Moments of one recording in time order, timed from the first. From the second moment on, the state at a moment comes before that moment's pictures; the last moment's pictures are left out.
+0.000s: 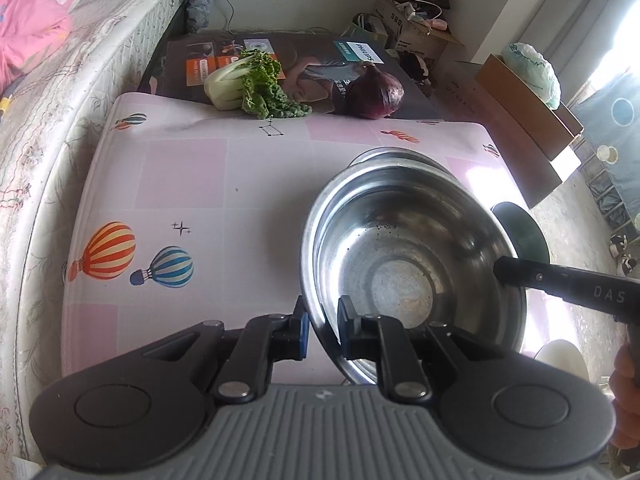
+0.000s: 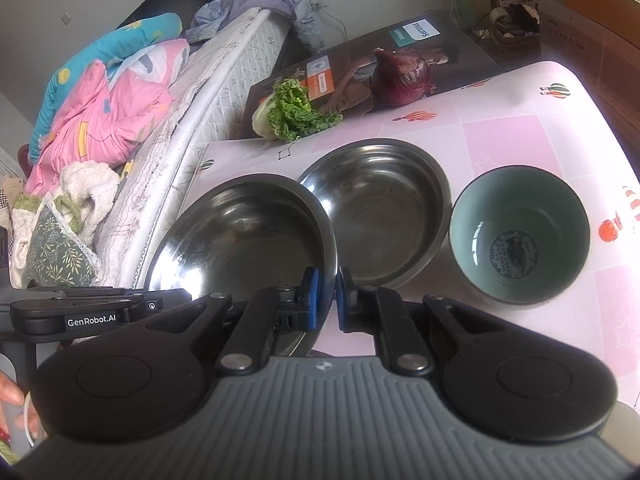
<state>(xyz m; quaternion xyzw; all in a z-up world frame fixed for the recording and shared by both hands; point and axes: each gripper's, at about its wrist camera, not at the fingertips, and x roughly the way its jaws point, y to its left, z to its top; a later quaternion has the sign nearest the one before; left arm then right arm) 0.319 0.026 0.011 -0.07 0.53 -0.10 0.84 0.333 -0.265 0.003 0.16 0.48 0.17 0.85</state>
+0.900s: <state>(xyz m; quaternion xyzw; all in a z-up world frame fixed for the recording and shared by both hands) 0.410 -0.034 -0.033 -0.04 0.55 -0.11 0.83 0.423 -0.314 -0.045 0.14 0.48 0.12 0.86</state>
